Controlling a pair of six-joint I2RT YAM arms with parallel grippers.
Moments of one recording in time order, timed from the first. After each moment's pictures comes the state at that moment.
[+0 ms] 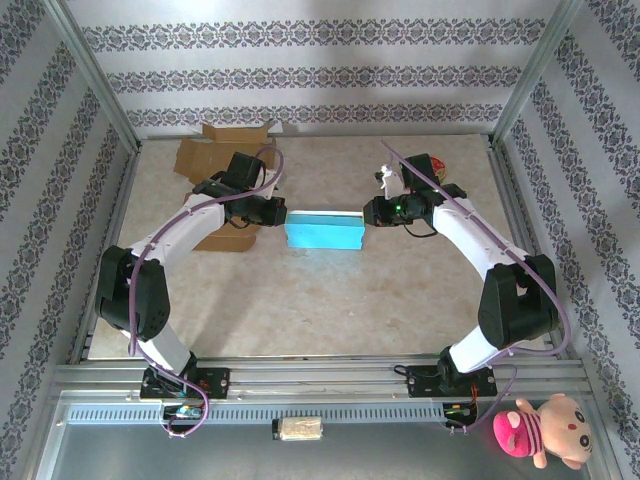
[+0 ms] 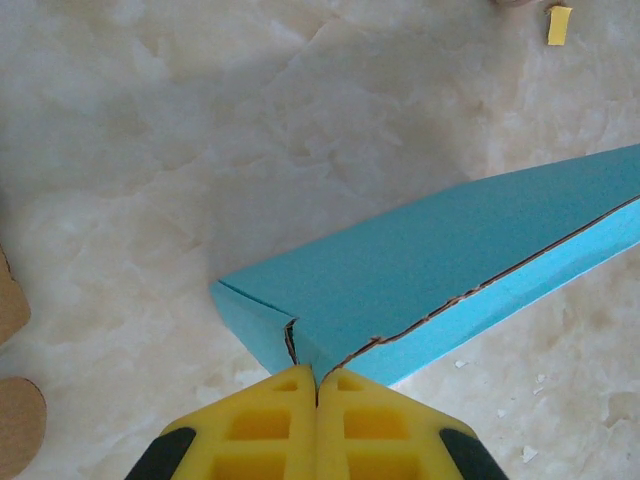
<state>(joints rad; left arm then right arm) -0.35 1.66 1.33 -0.66 0.36 -0.18 0.26 1.57 1.20 -0.61 -0.49 0.22</state>
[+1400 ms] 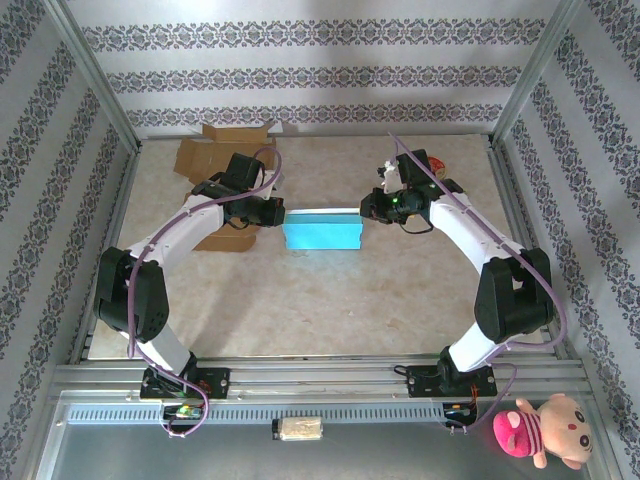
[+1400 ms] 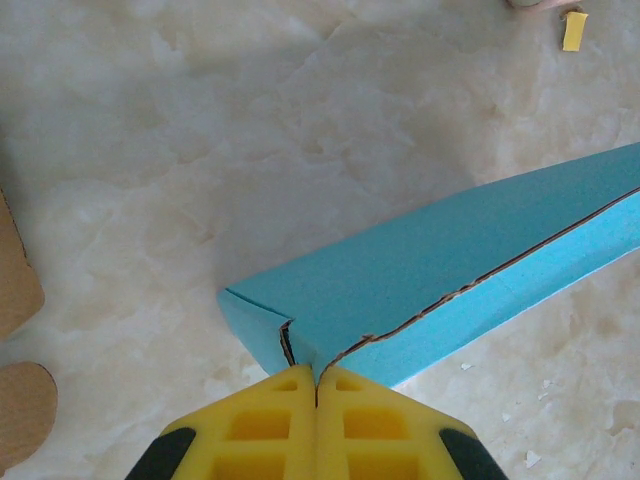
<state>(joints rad) -0.35 1.65 1.32 -0.66 0.34 -0.20 0.26 1.61 1.25 -0.61 -0.52 0.44</state>
